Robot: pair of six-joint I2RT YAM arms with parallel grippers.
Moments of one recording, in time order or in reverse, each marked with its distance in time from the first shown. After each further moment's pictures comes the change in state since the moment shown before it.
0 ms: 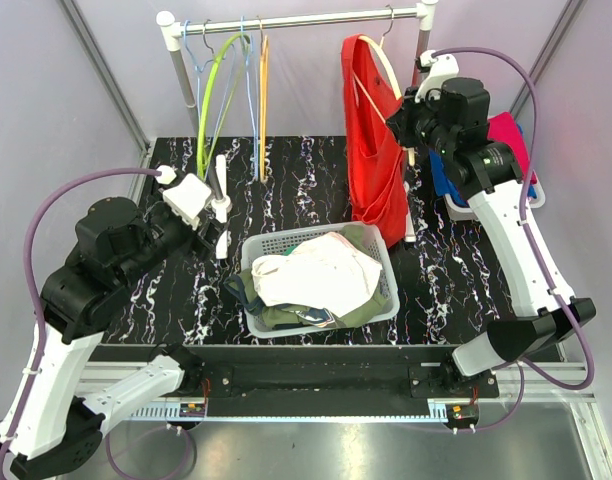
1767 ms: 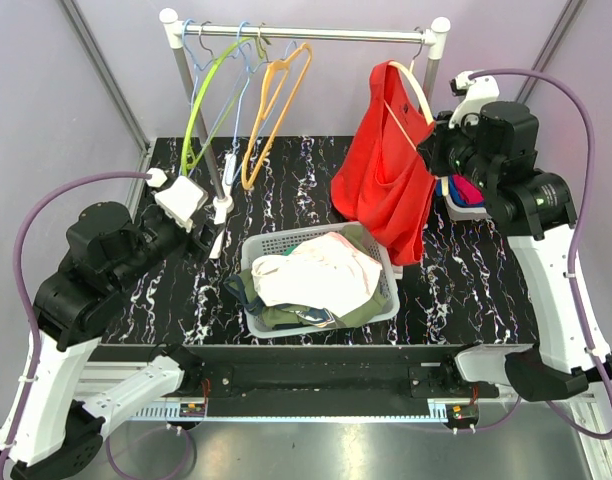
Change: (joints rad) left arm 0.016 -0.023 0.000 -0.002 0.013 -0.016; right arm 0.001 -0.221 -0.012 -0.264 0.058 -0.011
